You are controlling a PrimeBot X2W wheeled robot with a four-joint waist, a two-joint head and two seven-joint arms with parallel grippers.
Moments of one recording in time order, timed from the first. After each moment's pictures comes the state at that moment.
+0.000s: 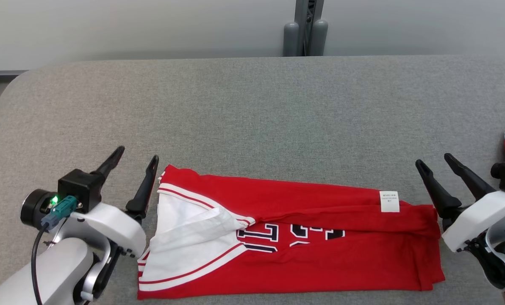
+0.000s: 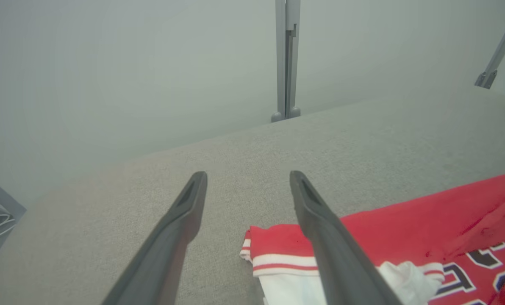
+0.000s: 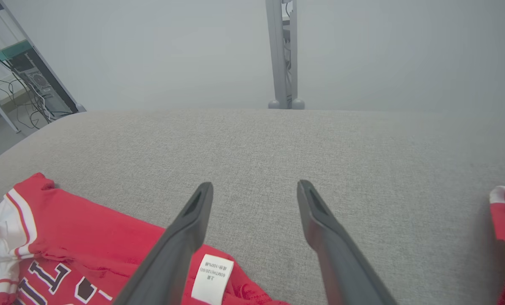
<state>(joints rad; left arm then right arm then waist) -0.56 0.67 -1.00 0.18 -0.92 0.25 -0.26 -0.38 -0.56 0.50 0.33 0.80 0.13 -0.08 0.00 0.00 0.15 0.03</state>
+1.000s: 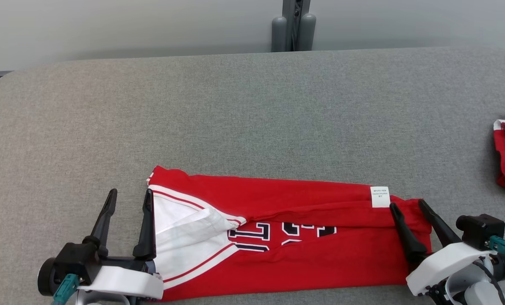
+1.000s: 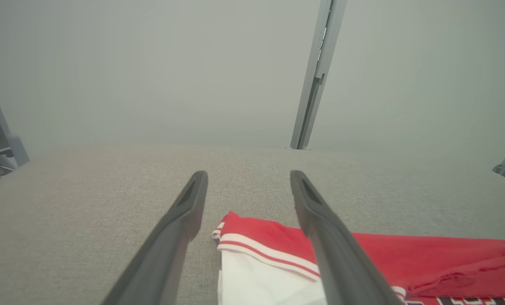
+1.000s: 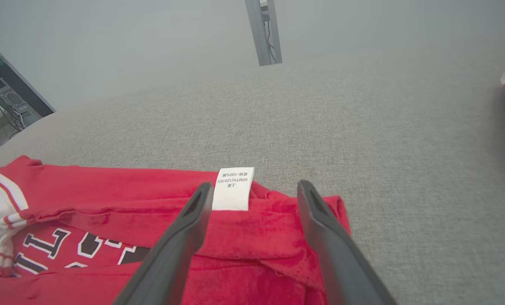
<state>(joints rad) -0.02 0.05 -0.06 0.10 -0.23 -0.04 -0.26 -0.17 -0.26 0.29 0.37 0.55 0.13 -0.16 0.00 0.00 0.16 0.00</state>
